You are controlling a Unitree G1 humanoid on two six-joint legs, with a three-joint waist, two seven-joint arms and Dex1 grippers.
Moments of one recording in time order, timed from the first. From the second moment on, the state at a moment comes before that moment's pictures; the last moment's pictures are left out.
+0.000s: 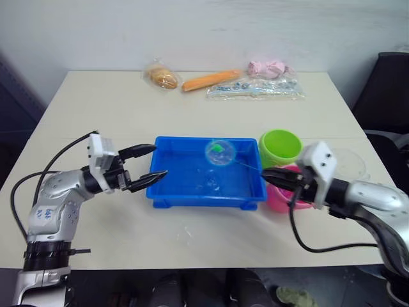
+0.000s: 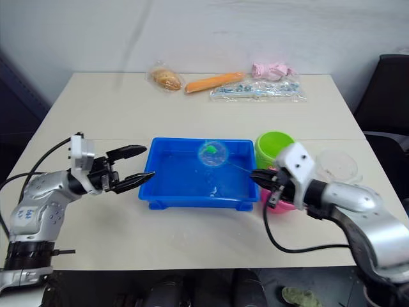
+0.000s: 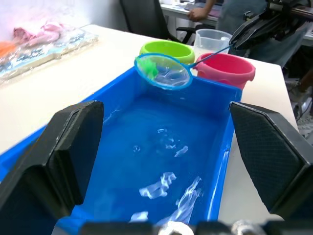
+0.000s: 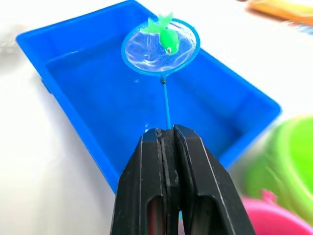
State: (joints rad) left arm -0.31 0.64 0.22 -0.01 -0.58 0.27 -1.07; right arm -0.25 -0.72 -0.15 -0.62 0.50 0.88 0.74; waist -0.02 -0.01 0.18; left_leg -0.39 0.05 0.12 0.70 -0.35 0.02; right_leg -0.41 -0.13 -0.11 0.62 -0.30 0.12
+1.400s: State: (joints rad) left arm -0.49 0.55 0.09 0.12 -0.55 0.23 -1.17; right arm 0.06 -0.94 -0.34 -0.27 -0.12 0.05 0.59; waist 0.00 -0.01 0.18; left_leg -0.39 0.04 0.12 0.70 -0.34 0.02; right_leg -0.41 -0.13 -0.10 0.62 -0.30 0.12
